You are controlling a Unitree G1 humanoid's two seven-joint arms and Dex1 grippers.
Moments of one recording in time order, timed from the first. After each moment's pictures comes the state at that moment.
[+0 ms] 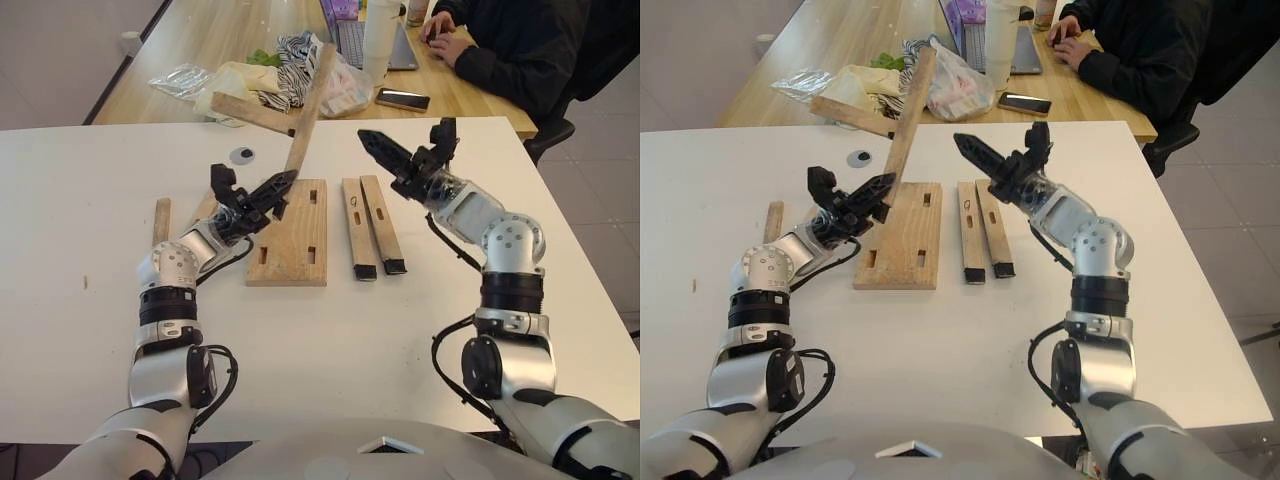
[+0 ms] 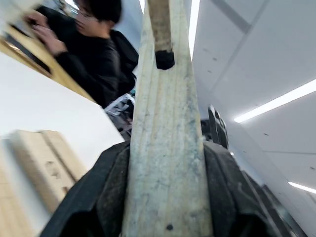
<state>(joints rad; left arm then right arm) -0.52 0.26 0.30 0.49 -0.86 0.85 -1.04 -0.63 -0.12 -0.30 0.22 0.96 0.92 0.43</state>
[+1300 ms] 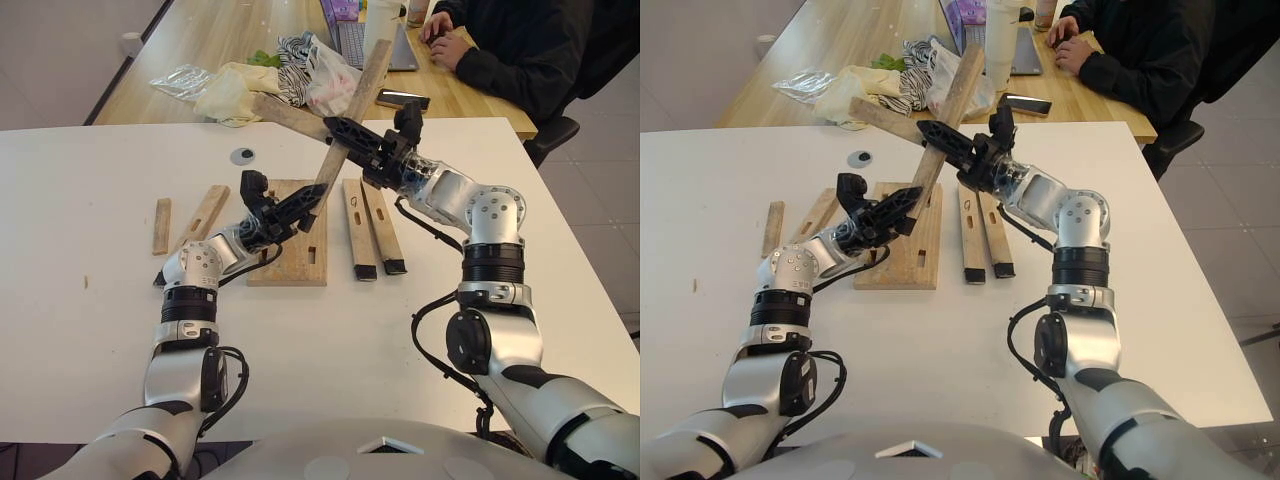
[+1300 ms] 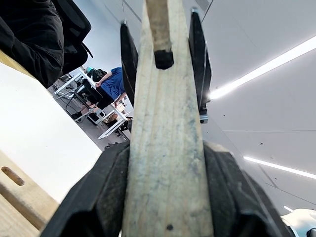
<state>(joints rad) -0.51 0.21 0.20 0.47 -0.85 0.87 -1.17 -0.76 -0.05 -0.31 0.37 1.01 1.03 0.41</state>
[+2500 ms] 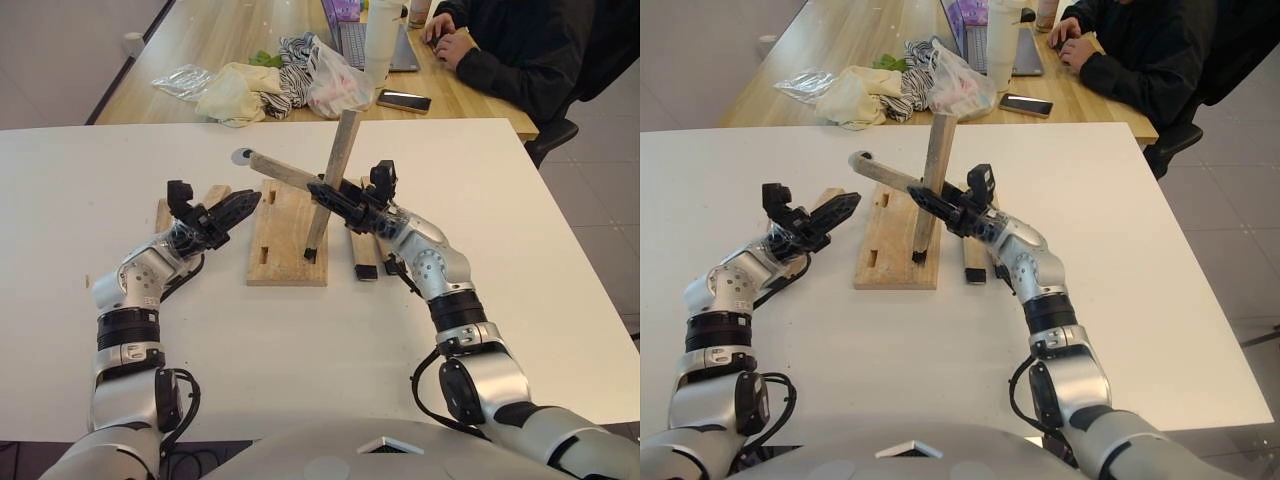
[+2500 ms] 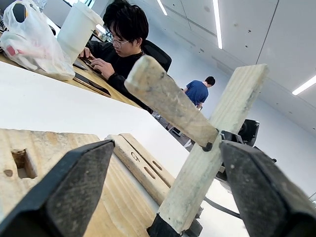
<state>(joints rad) -0.39 0.43 0.30 0.45 -0.73 0.62 -1.11 -0.52 -0.01 0.03 0.45 0.48 0.22 0.88</state>
